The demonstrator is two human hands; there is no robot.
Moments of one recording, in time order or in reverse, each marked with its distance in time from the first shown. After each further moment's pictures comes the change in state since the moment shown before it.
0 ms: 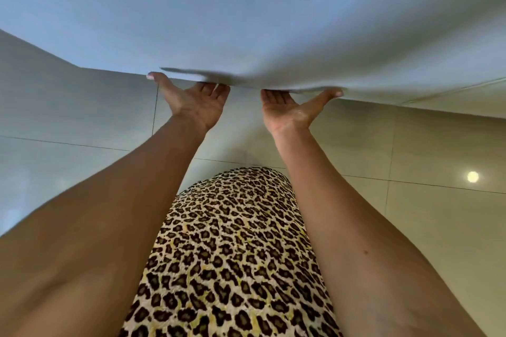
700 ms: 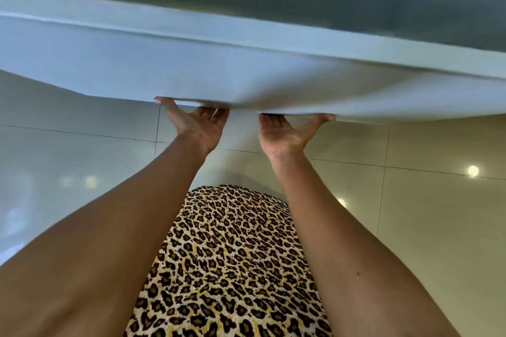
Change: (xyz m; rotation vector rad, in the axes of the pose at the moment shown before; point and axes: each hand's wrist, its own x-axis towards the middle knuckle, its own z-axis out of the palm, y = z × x) left_hand -0.040 -0.013 -0.035 0.063 0.133 -0.023; right_hand -0.041 0.012 -0.043 0.016 0.107 0.012
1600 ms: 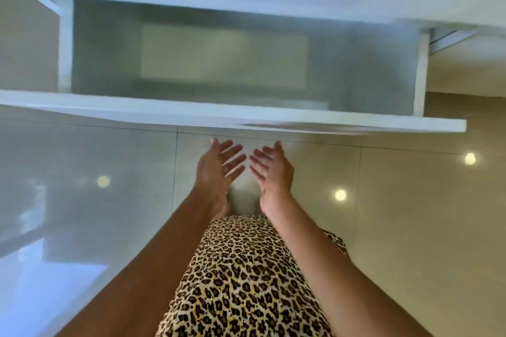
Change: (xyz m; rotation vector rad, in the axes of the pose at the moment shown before) left_hand -0.183 -0.032 -0.019 0.655 0.092 0.012; right_hand -0.176 0.032 -0.035 -0.828 0.207 -0.153
